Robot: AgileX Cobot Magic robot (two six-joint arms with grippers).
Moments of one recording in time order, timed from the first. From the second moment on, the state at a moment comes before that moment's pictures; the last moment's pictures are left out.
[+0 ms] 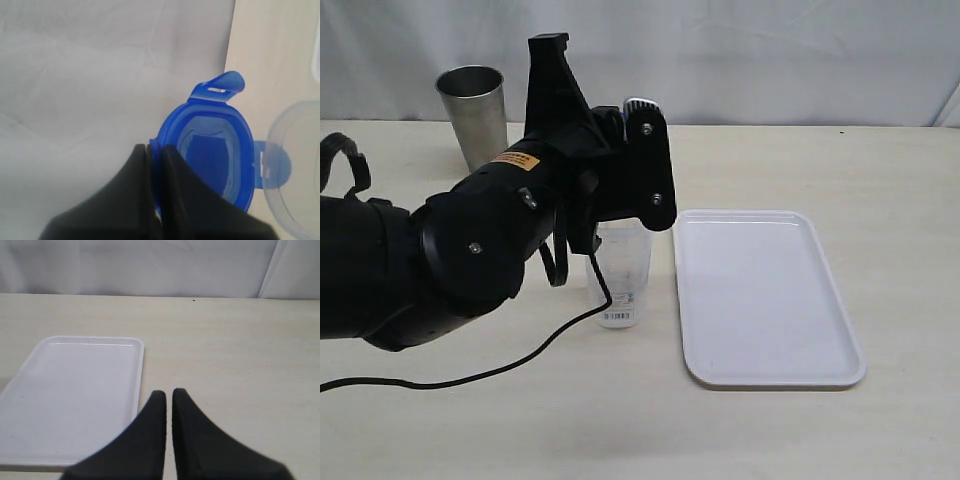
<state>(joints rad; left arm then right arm) -0.95 1.63 -0.88 -1.04 -0.69 2.11 -0.02 0.00 0.00 -0.03 0.35 -0.01</state>
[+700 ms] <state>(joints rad) -0.95 1.62 -0.88 -0.99 -0.66 2.11 -0.02 0.00 0.00 -0.03 0.35 -0.01</state>
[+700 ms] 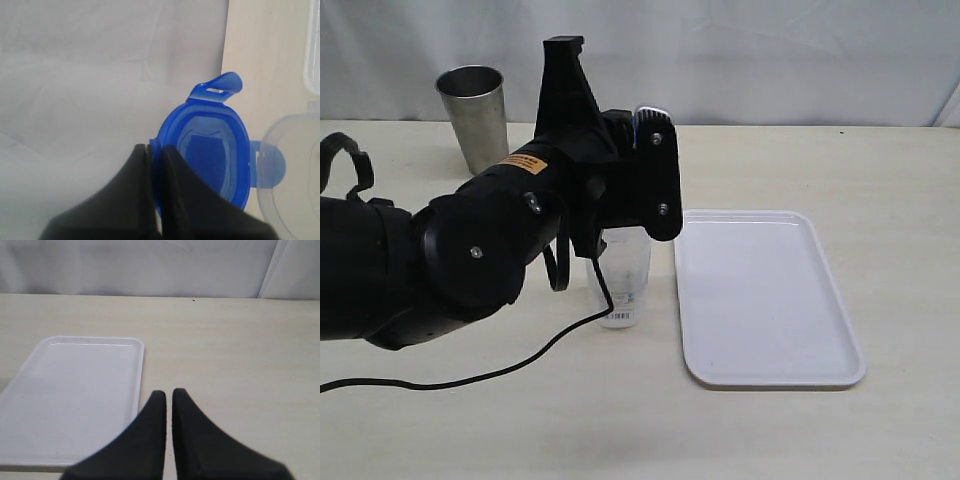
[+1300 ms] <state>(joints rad) -0.95 1.62 -0.88 -0.99 -0.70 2.11 -0.02 0.00 0.00 -0.03 0.35 -0.01</state>
